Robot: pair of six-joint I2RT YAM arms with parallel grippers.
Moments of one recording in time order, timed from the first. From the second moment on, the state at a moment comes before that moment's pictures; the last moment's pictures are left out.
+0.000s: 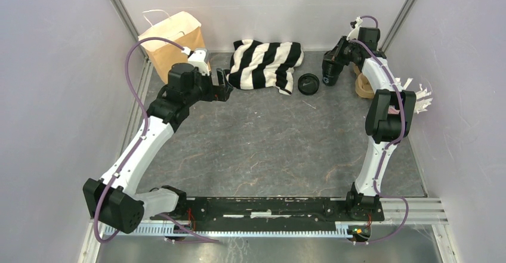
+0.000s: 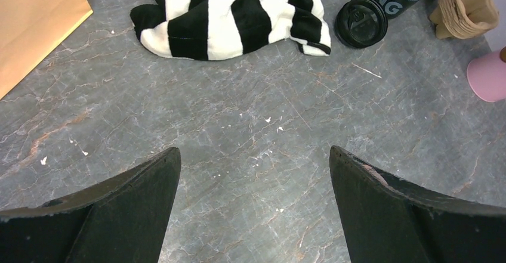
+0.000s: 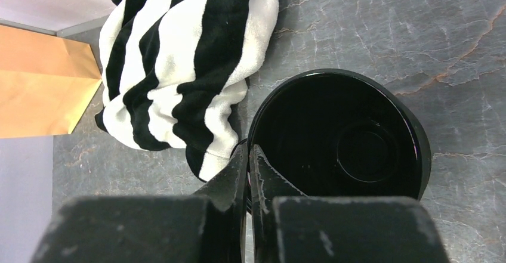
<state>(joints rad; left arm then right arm) -0.36 1.20 1.15 -0.37 0.08 -0.24 -0.09 2.11 1.80 -0.30 -0.49 0.38</state>
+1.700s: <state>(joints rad) -0.36 1.22 1.15 -0.37 0.08 -0.24 0.01 2.00 1.90 -0.50 -0.12 0.18</state>
